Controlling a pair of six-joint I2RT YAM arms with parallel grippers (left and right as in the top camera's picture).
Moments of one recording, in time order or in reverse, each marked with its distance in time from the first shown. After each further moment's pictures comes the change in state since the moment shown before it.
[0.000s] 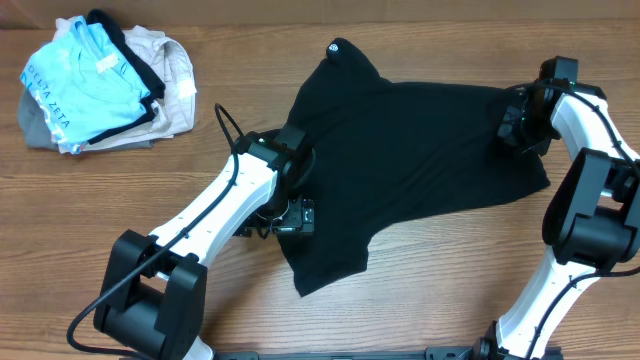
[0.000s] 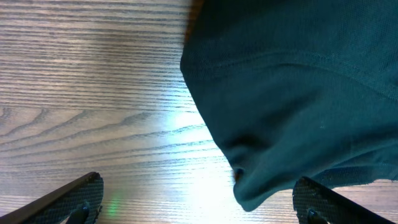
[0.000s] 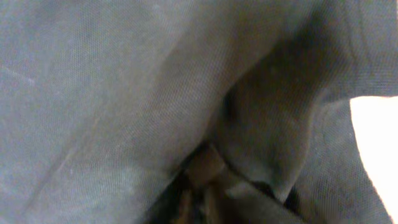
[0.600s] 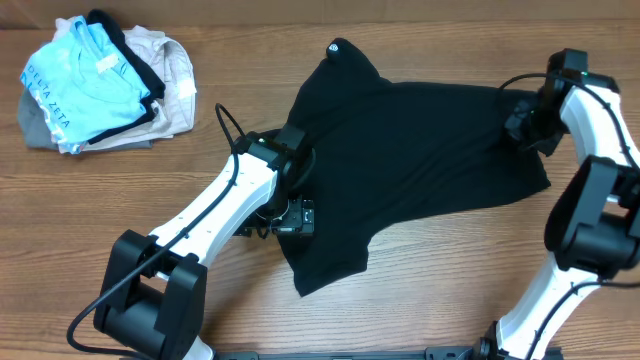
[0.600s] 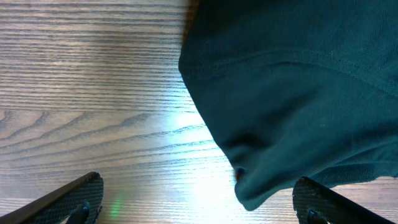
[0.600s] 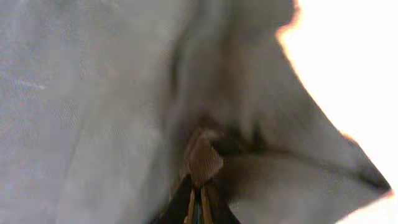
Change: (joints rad) left arm 0.000 0.000 0.000 0.000 0.000 0.019; right arm -0.008 -0.071 0.064 -0.191 0.045 0.238
